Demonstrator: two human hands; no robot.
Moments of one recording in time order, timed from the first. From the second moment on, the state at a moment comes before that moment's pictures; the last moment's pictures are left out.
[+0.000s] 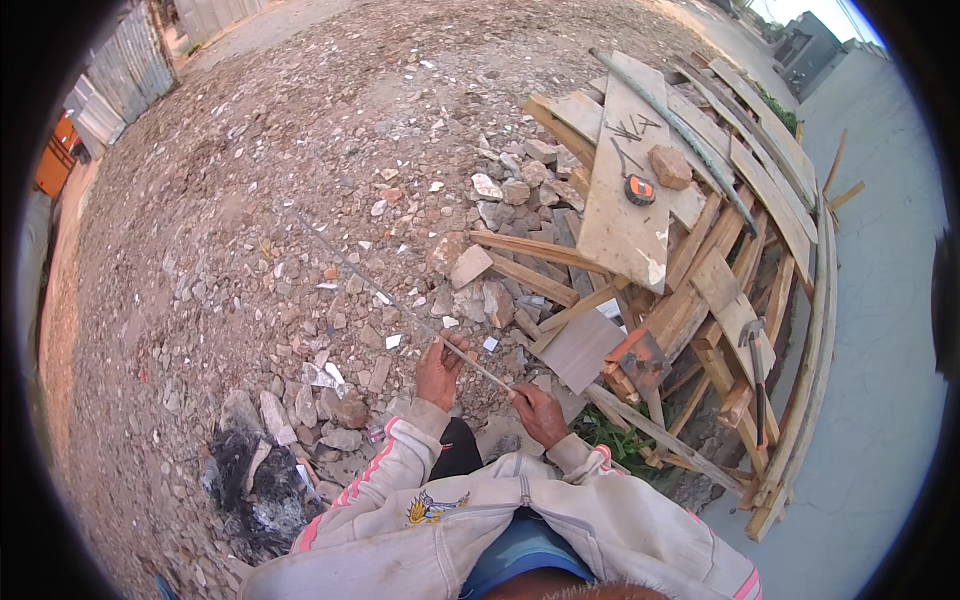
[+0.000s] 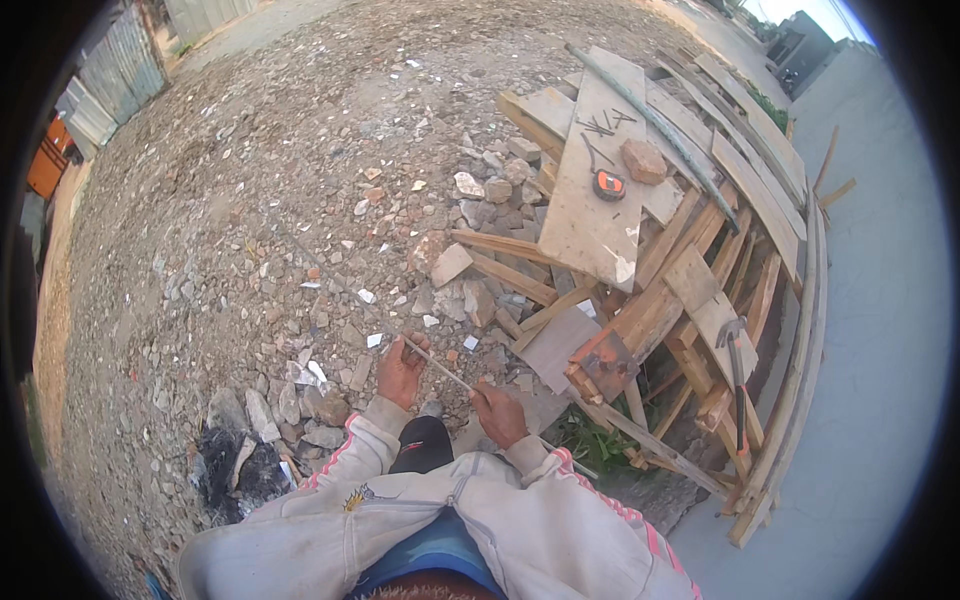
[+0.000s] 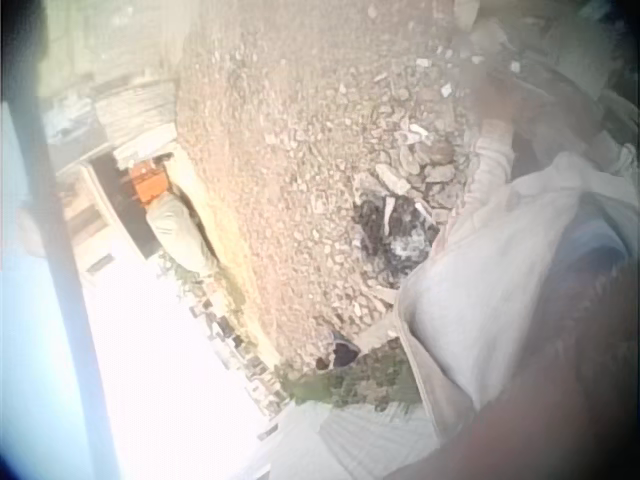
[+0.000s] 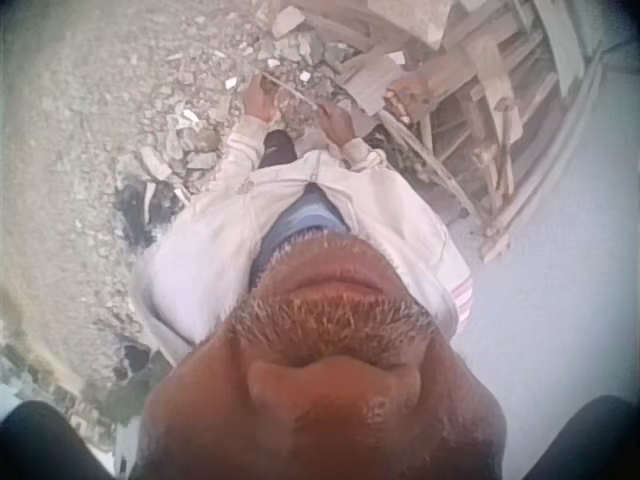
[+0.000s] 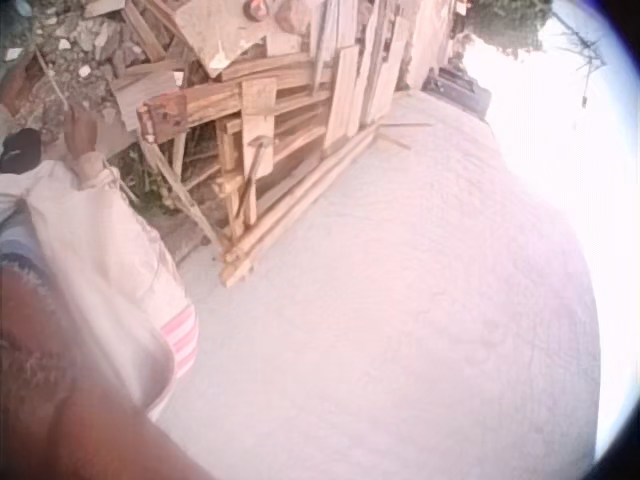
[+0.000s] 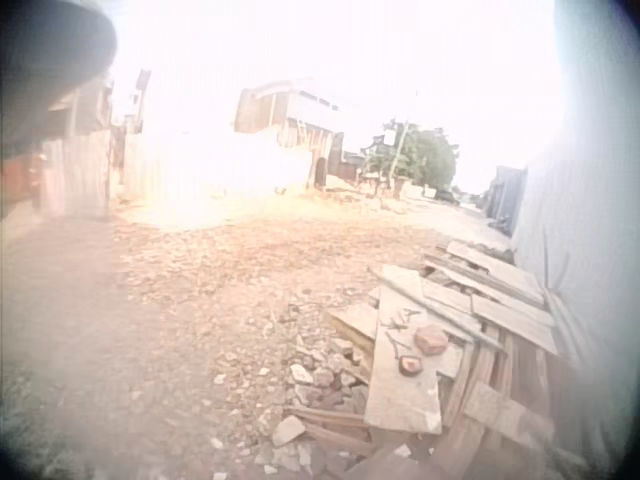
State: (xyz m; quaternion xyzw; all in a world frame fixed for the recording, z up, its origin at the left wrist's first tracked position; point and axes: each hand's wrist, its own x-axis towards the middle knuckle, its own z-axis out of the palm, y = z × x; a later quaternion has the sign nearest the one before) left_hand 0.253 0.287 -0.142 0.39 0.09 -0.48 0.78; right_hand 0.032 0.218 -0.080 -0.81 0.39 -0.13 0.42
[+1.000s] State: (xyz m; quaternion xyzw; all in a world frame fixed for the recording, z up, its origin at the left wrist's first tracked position) left_hand 0.057 0.216 0.003 0.37 -0.10 -0.59 0.70; right_hand -0.183 0.231 0.012 -0.73 0.45 -0.33 0.39
